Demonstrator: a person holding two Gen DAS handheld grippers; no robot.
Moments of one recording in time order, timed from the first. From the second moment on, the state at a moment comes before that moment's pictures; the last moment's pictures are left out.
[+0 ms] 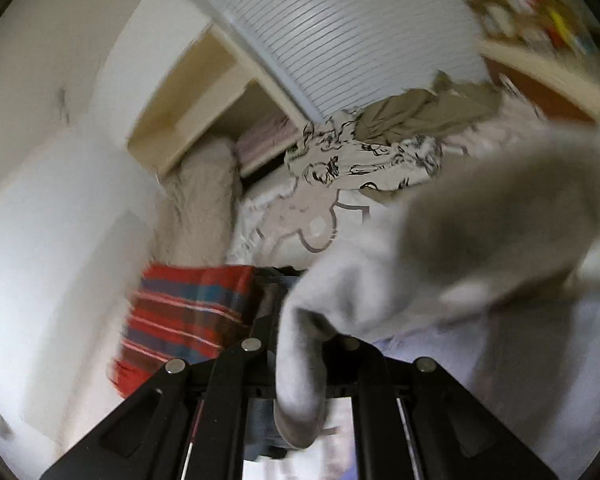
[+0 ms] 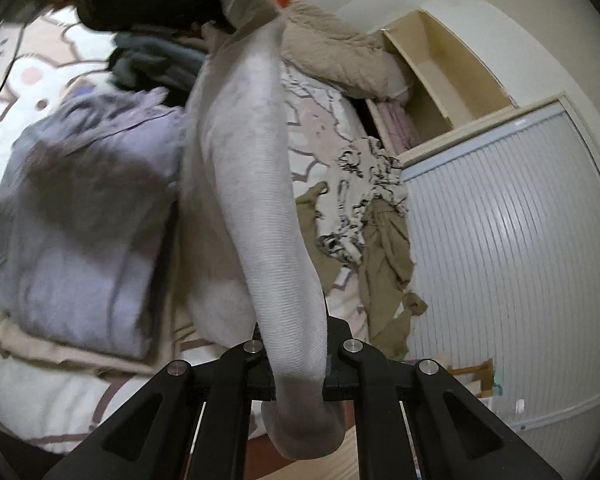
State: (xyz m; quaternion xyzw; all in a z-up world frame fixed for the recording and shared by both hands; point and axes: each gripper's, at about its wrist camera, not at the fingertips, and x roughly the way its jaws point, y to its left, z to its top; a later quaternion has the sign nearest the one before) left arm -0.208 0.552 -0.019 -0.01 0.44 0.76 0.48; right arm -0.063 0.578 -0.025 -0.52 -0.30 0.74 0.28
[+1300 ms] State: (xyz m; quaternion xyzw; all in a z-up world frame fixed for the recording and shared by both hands) left arm -0.267 0.437 -0.164 0.04 0.68 0.61 0.39; right arm -0.027 0.408 -0.142 -0.46 -0.15 0.84 0.23
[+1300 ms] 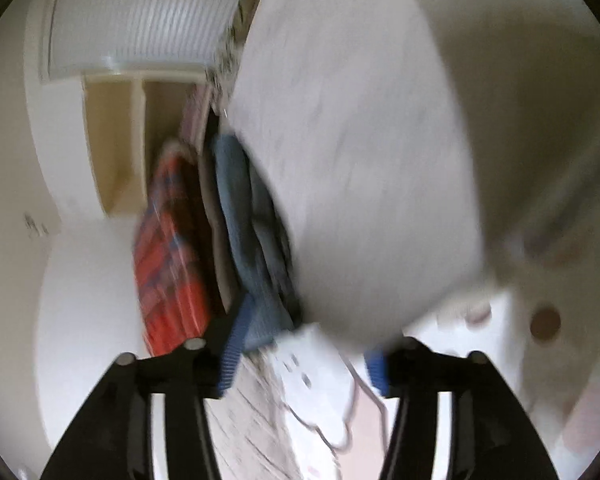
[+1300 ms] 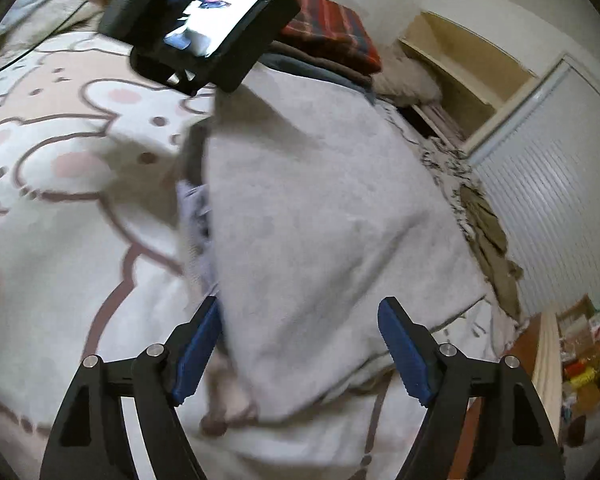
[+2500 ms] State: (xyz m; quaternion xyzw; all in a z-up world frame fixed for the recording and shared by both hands) left arm -0.216 0.366 -0.072 -0.35 0.21 0.77 0.49; right arm -0.027 0.567 -0.099 -0.33 0.13 0.92 0.16
